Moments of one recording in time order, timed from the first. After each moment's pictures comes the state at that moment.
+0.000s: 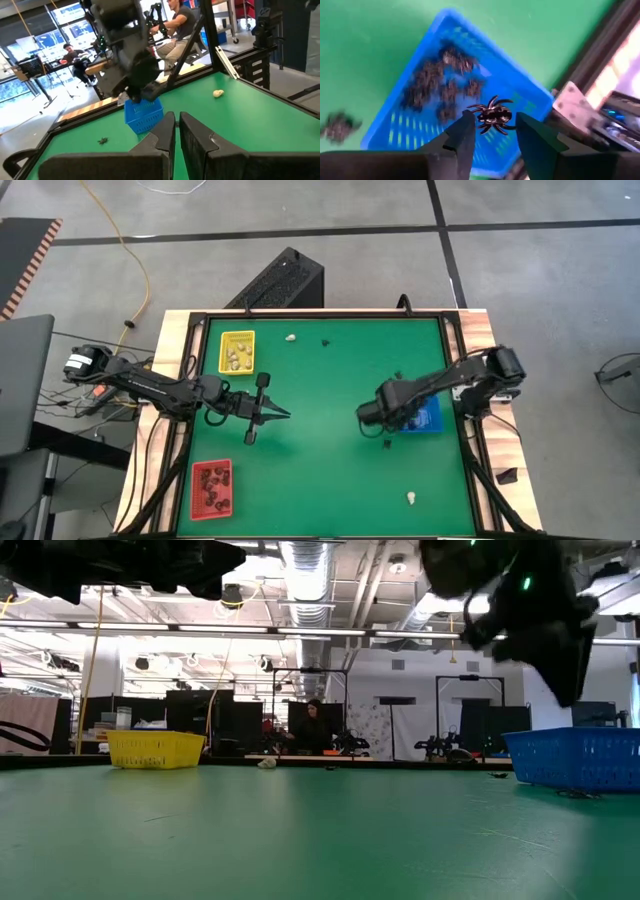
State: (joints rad) left arm -0.15 1.08 0.37 0.77 0.02 0.30; right arm 0.21 1.67 1.23 -1.54 0.15 1.15
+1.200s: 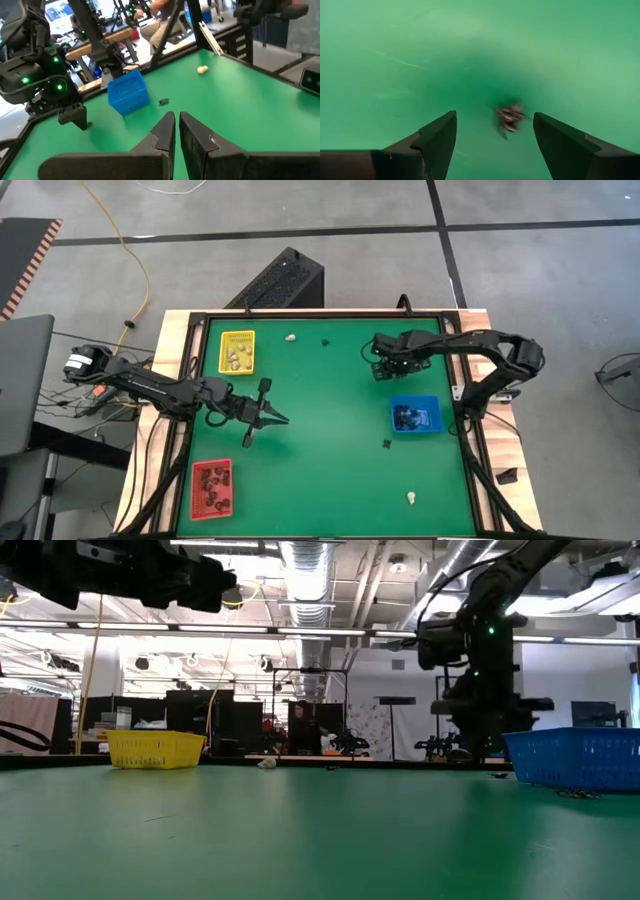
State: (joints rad) left arm -0.15 1.08 0.37 0.65 0.07 0.32; right arm -0.45 1.50 0.85 -0.81 0.13 0.87
